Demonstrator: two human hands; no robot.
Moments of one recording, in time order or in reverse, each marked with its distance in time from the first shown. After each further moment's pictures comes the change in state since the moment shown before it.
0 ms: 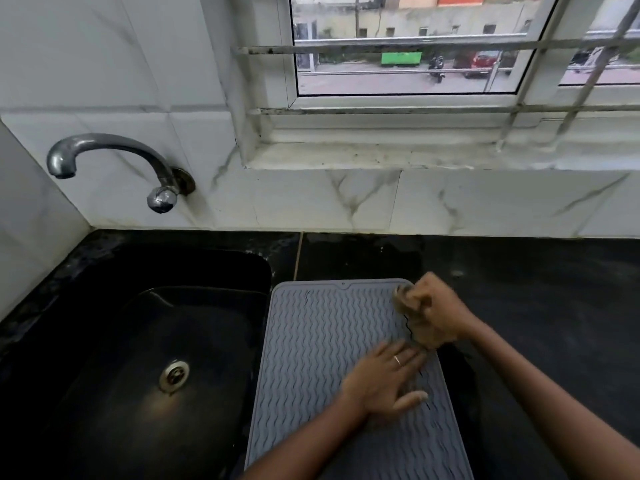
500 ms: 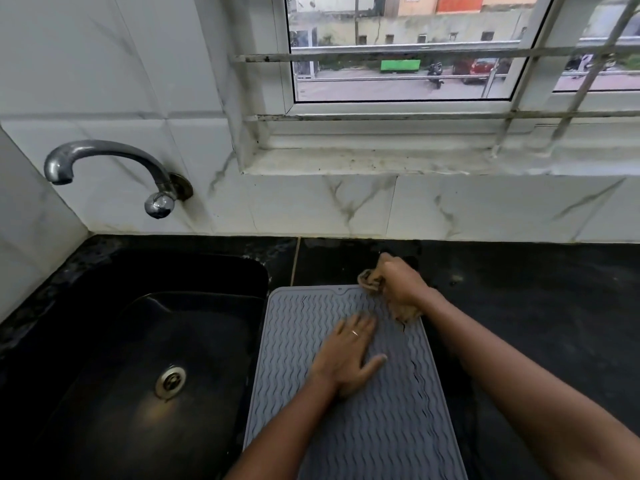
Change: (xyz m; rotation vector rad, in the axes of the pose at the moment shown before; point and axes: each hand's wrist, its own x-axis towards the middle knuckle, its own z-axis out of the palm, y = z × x) left_hand -0.002 -0.050 -0.002 -0.139 0.110 -0.322; right_hand 0.066 -0.046 0.007 -0.321 -0.132 -0.075
